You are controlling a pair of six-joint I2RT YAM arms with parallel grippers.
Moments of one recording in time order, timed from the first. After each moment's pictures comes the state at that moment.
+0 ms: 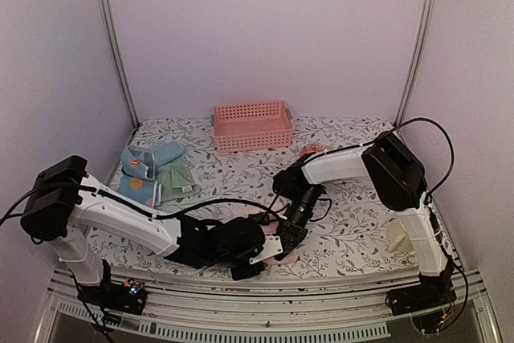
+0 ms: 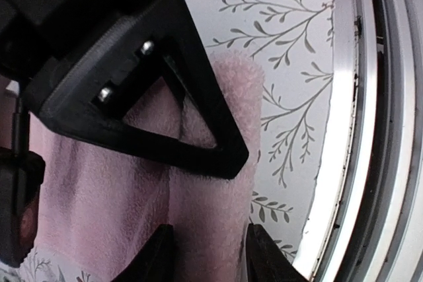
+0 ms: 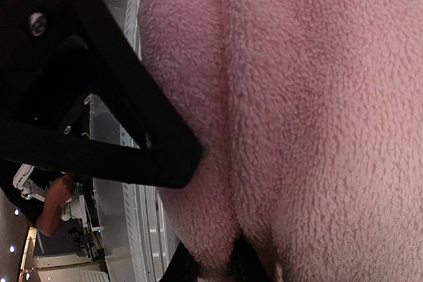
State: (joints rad) left arm -1.33 1.69 0.87 -0.08 -0.23 0.15; right arm 0.85 2.34 1.63 -1.17 -0.94 -0.70
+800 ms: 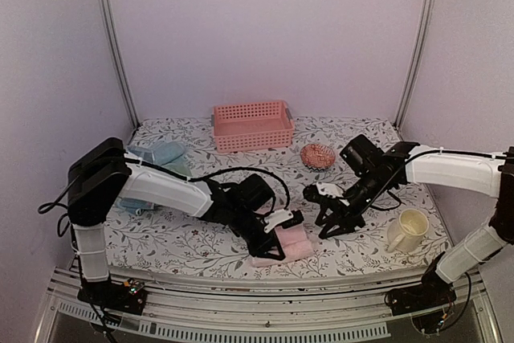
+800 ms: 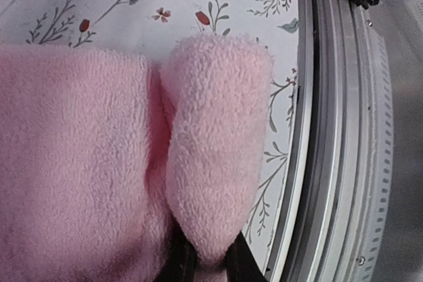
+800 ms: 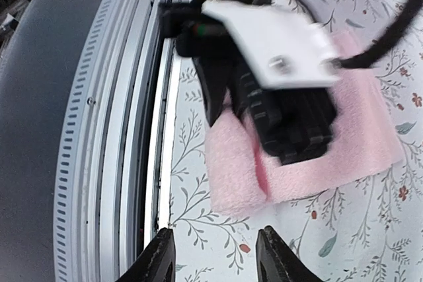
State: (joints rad) left arm -1.08 1.96 1.15 -0.20 0.43 0.01; right arm 0.68 1.50 1.05 -0.79 -0.72 -0.75
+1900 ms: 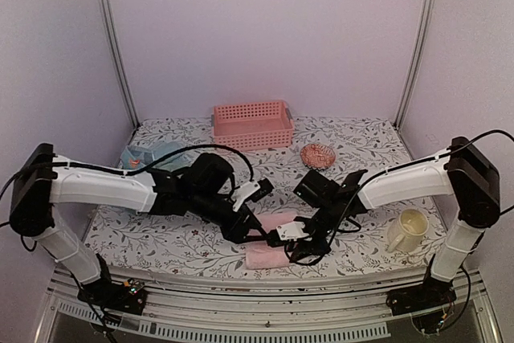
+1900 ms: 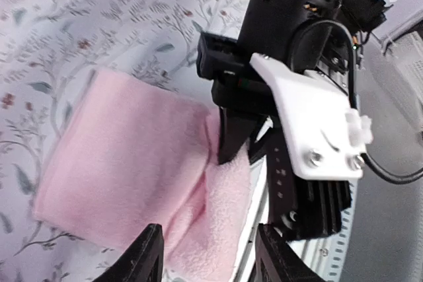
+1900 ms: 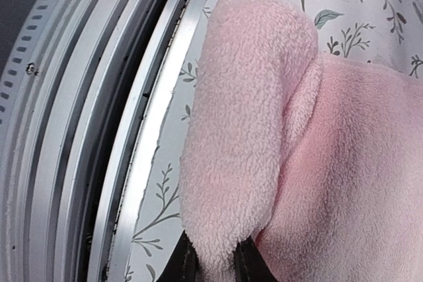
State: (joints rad) left arm -0.98 1.62 0.94 -0.13 0.48 -0.13; right arm 0.97 1.73 0.96 -0.43 -0.45 -0.80
